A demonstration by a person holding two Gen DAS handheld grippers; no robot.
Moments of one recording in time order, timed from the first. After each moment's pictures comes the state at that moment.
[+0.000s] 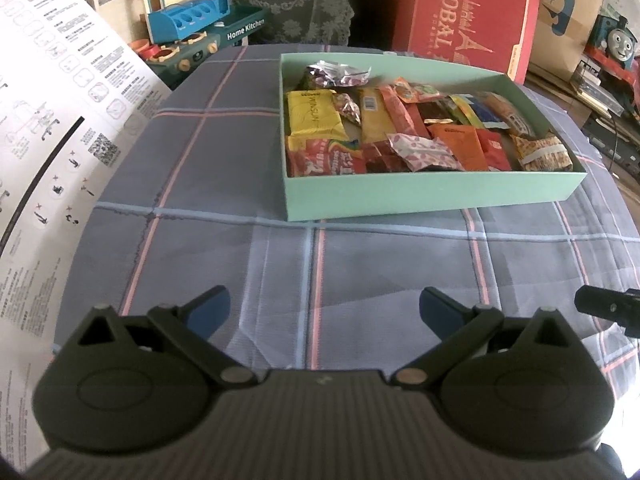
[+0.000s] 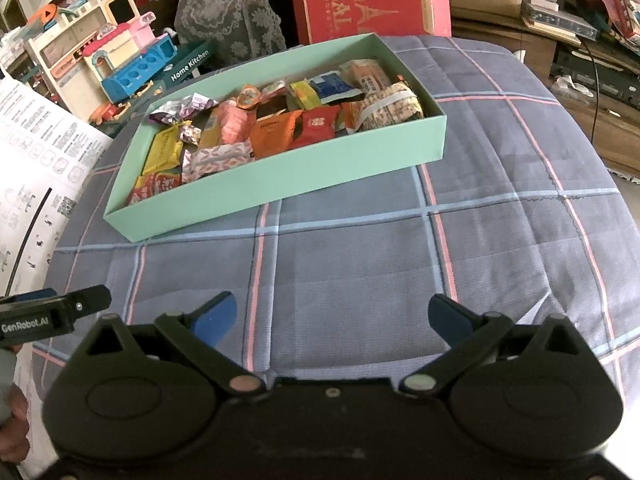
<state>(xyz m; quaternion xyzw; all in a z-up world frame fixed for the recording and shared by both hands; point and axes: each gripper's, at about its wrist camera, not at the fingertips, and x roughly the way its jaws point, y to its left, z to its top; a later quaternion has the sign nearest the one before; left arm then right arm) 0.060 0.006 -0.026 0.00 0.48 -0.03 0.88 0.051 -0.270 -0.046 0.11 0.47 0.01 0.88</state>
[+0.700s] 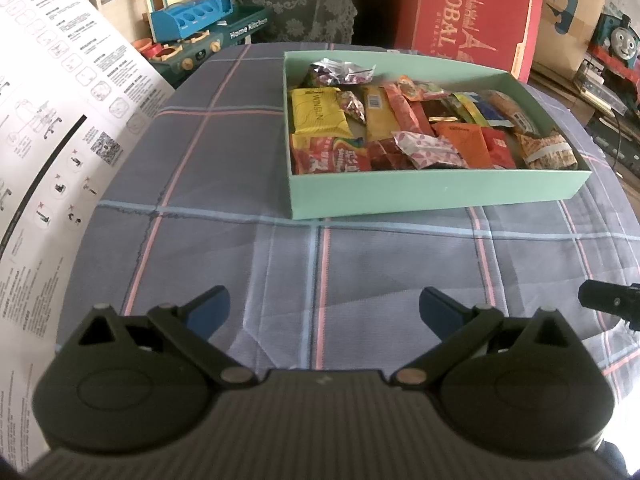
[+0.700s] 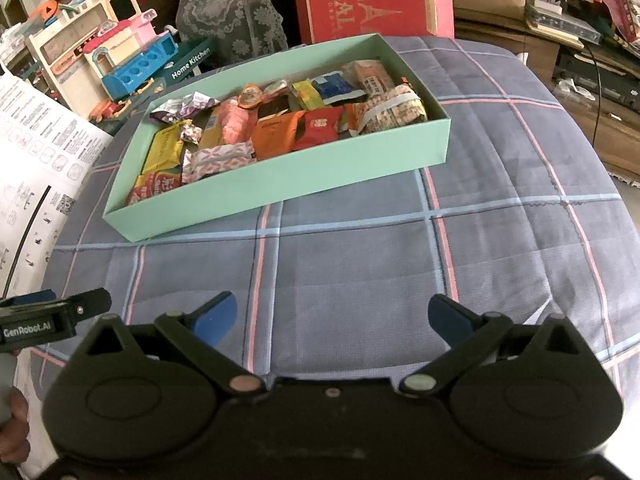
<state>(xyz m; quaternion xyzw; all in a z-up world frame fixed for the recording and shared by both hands) 0.061 0.008 -0.028 0.00 0.48 -0.03 0.88 0.056 -0.269 -0.046 0.10 0.47 0.01 0.88</state>
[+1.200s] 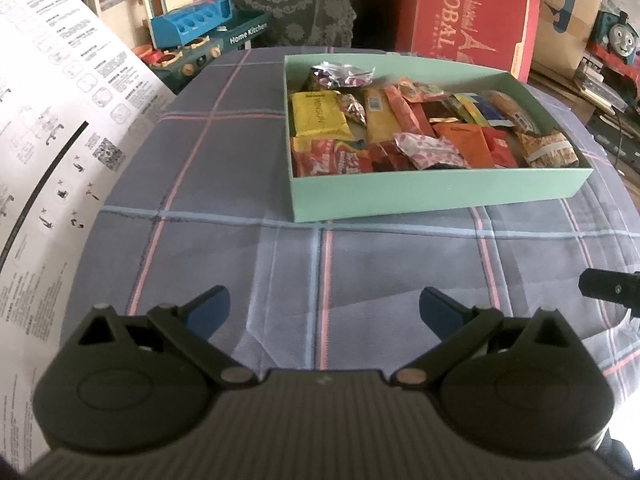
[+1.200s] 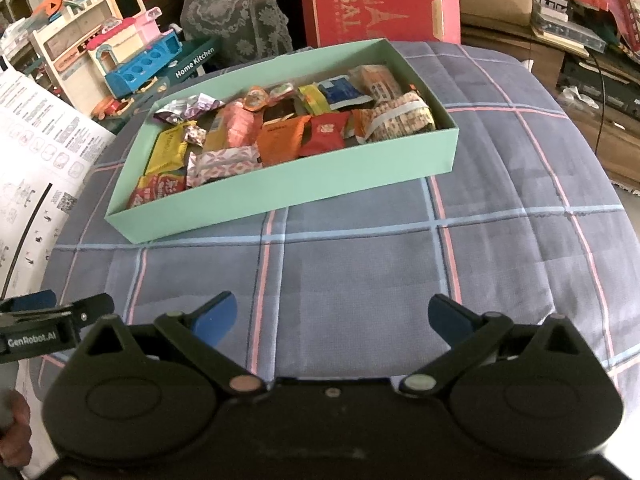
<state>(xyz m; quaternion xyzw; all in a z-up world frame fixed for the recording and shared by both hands) 0.059 0.007 -0.030 0.01 0.47 -0.03 0.88 0.062 -0.265 -0.044 0.09 0.47 0.02 0.88</state>
